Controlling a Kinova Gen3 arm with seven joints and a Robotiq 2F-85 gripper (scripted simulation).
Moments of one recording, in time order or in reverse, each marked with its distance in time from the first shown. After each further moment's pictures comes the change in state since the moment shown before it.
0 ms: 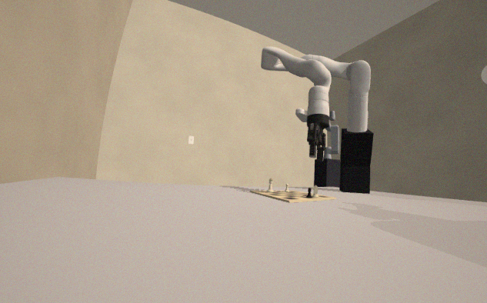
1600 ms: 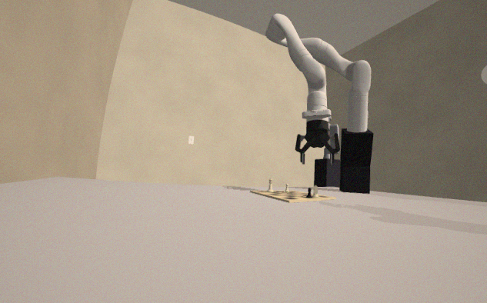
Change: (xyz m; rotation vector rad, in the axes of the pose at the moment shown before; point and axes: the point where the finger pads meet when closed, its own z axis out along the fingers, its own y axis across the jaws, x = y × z) arm 0.003 0.018 0.015 -0.017 -0.058 -1.757
